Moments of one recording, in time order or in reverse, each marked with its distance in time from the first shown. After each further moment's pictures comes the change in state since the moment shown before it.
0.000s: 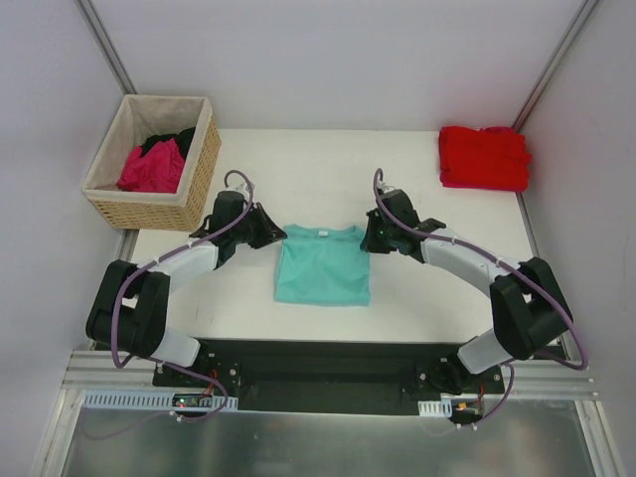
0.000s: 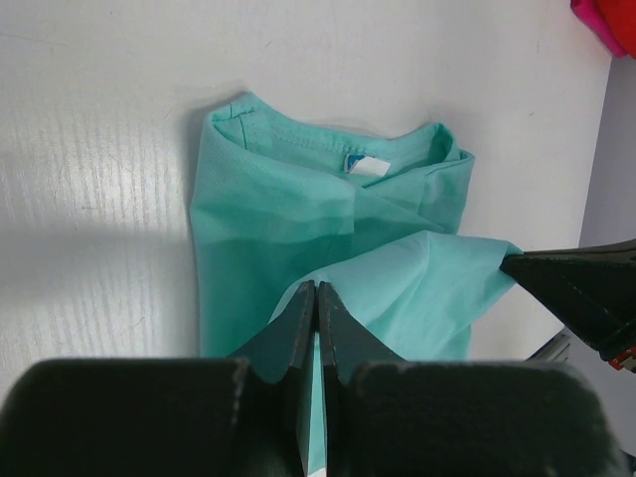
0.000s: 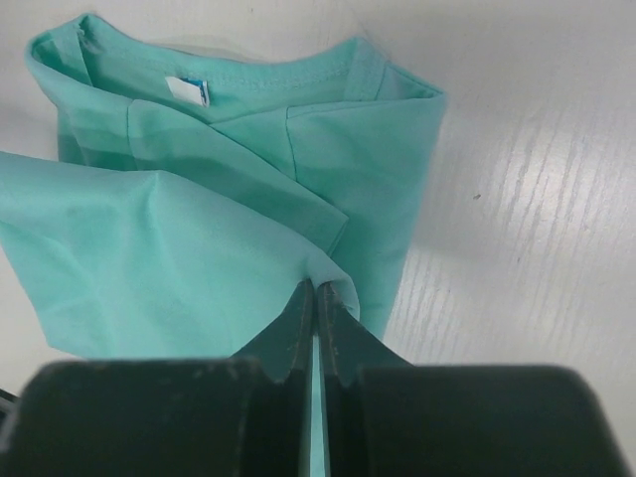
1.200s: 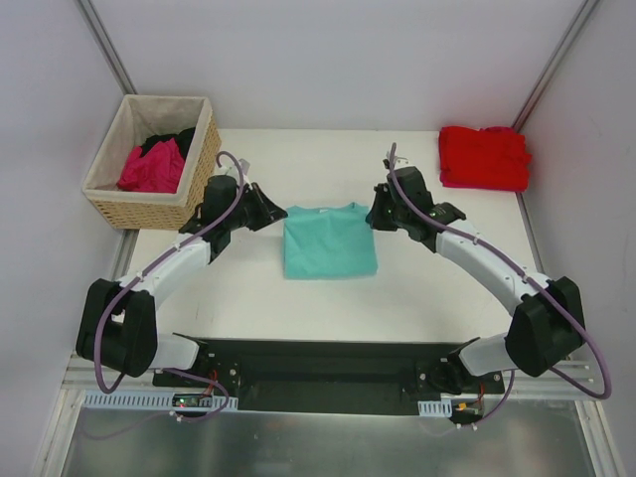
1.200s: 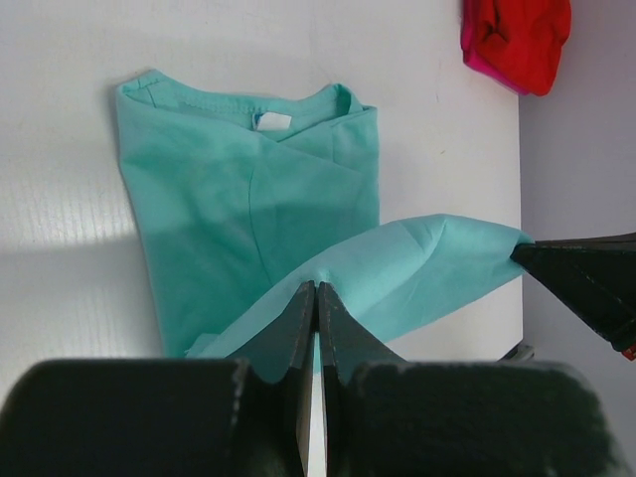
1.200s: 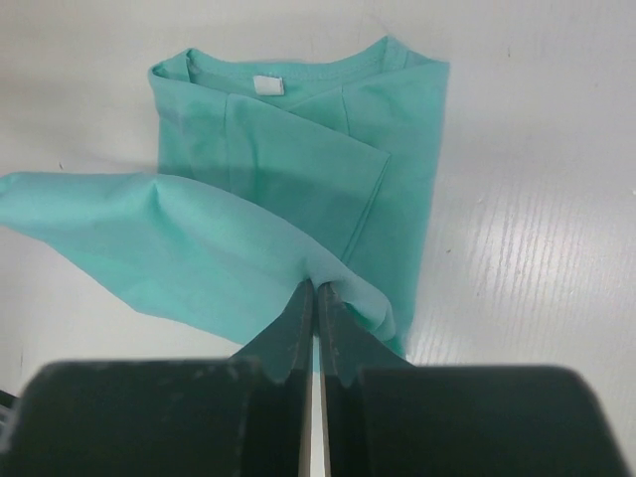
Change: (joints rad) left arm 0.000 -0.105 0.111 -0.054 -0.001 0.000; right arm -0.017 -0.100 0.167 -0.124 0.070 -0.044
